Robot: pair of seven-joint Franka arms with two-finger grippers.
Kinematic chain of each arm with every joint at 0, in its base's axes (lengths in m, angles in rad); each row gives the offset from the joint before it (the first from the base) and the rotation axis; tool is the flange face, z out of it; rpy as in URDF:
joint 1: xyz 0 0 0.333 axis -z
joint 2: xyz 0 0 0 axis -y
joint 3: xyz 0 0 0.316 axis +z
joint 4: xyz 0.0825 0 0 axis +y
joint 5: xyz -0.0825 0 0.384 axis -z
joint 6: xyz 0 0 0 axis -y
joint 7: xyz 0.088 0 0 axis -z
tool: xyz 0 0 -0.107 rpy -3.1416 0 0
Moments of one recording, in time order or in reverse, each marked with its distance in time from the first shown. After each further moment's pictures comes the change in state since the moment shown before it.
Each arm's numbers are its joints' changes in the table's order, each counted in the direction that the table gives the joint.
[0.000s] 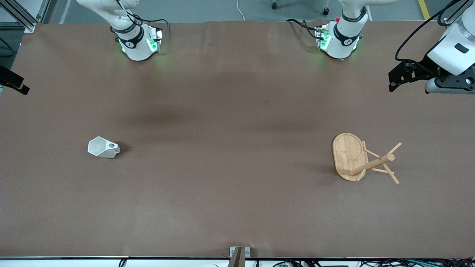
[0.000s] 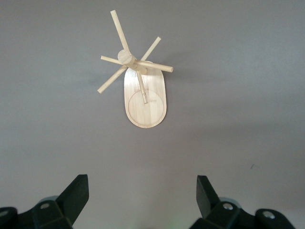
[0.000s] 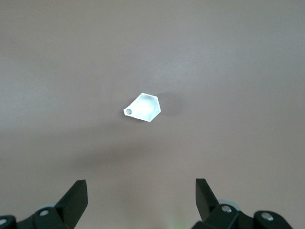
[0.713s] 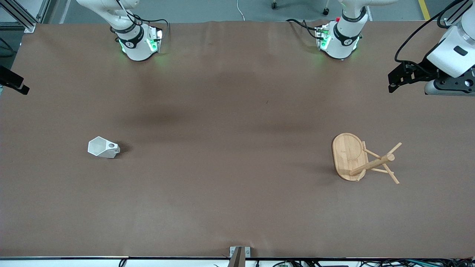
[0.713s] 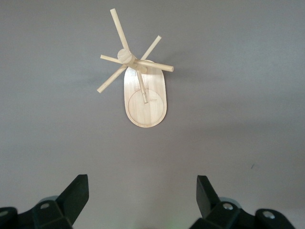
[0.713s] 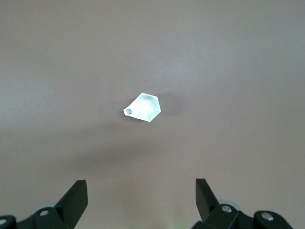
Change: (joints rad) left arm 0.000 -0.008 0.000 0.000 0.000 0.000 0.000; right arm 0.000 0.000 0.000 0.000 0.000 0.000 0.000
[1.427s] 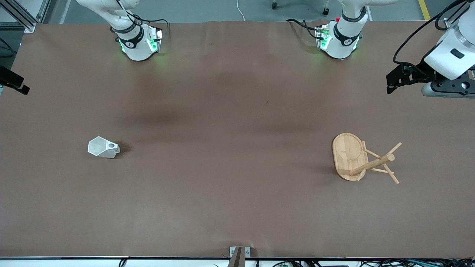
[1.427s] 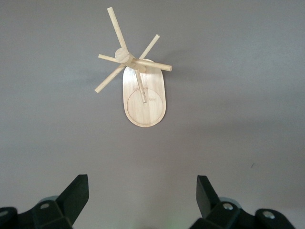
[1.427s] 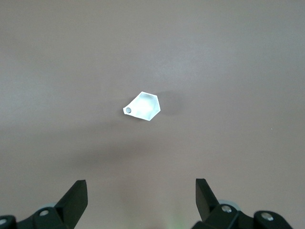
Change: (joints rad) left arm 0.004 -0.007 0.000 0.000 0.000 0.000 0.000; right arm 0.003 -0.004 -0.001 0.000 0.000 -0.004 -0.008
